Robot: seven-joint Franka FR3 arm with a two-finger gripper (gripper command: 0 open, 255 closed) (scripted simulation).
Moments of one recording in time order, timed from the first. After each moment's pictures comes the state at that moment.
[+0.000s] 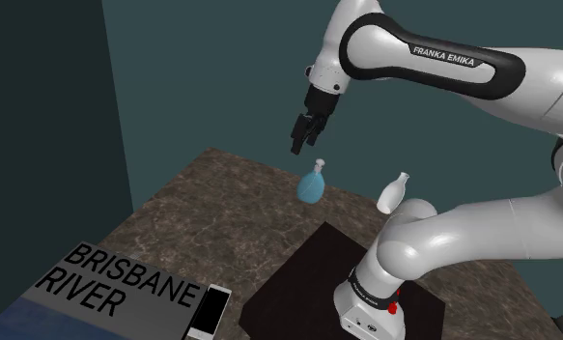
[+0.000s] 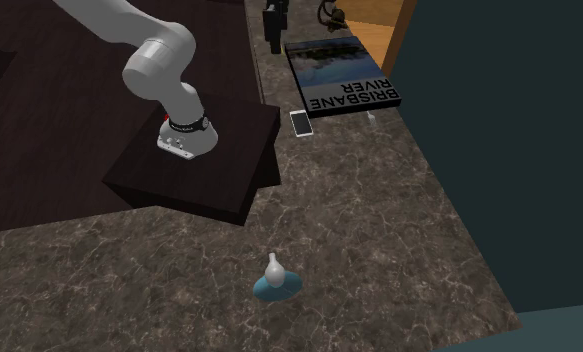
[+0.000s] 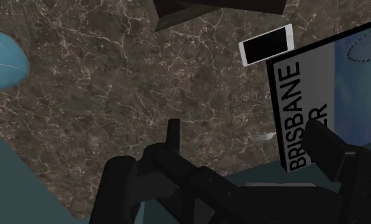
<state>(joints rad) 0.00 -0.77 0.04 -2.40 0.10 1.67 -0.08</state>
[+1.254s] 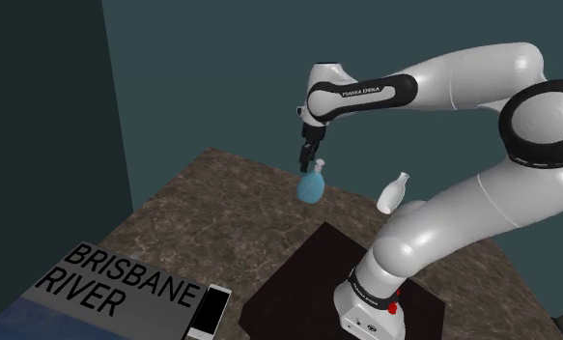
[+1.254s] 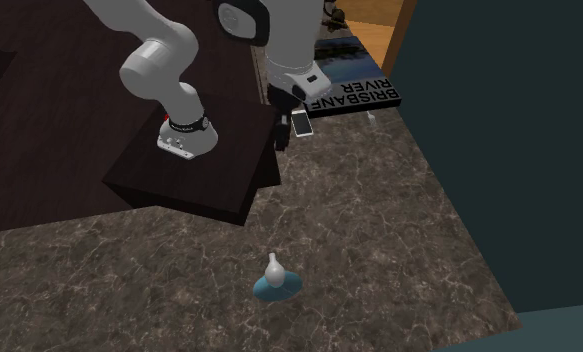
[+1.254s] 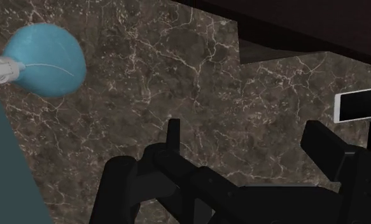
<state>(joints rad) -0.10 -0.42 -0.18 -2.49 -0.17 1.97 -0.45</state>
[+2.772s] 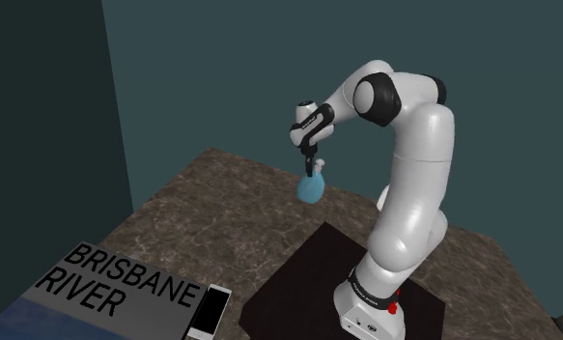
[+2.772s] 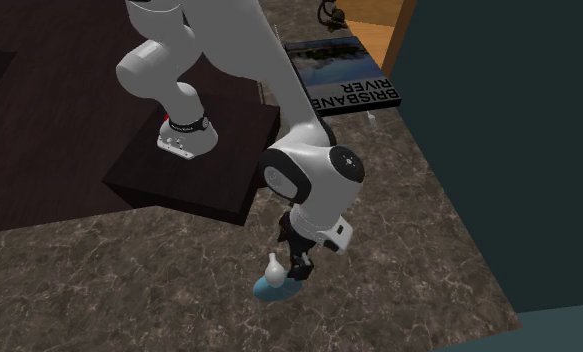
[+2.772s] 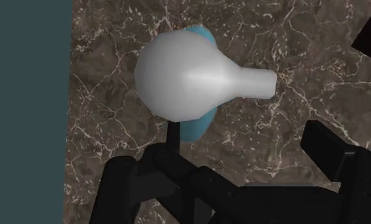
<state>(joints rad) -0.26 0.39 -0.34 -2.05 -0.32 2.32 -0.85</state>
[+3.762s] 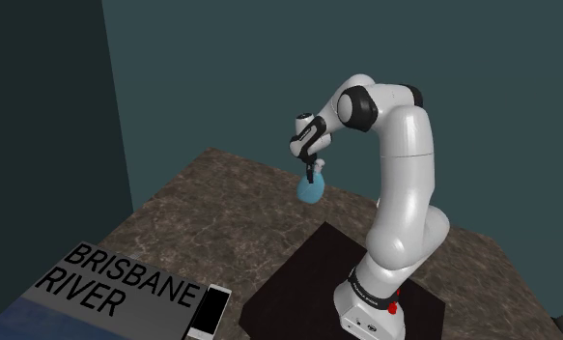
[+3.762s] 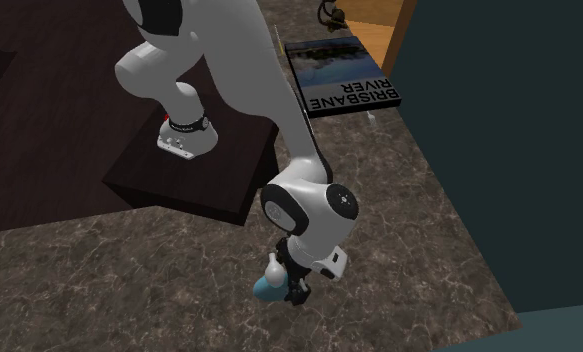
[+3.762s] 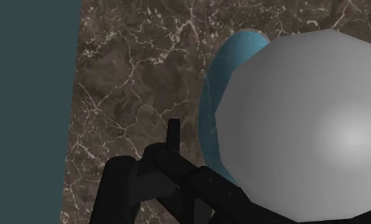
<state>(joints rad) -0.32 0.57 -0.34 -1.94 -0.33 2.41 -0.89</state>
